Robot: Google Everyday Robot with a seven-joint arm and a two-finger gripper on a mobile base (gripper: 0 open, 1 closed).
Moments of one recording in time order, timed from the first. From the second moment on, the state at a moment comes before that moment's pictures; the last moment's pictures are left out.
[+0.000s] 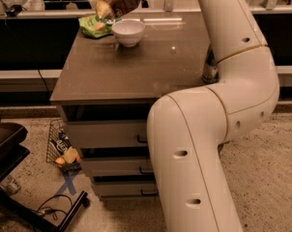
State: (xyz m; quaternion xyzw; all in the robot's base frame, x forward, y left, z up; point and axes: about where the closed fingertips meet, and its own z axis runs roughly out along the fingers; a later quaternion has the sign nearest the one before) arm 0.861 -0.005 1.052 -0.47 0.73 0.00 0.50
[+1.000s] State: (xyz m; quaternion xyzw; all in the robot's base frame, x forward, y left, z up) arm 0.816 -0.023 1.123 -0.46 0.72 -0.02 0.51
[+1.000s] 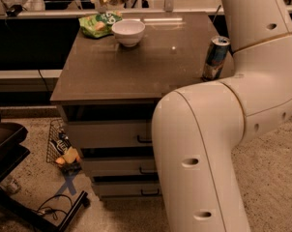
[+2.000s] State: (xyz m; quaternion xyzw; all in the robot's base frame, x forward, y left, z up) arm 0.756 -0.007 1.144 -0.44 0.77 0.01 0.45
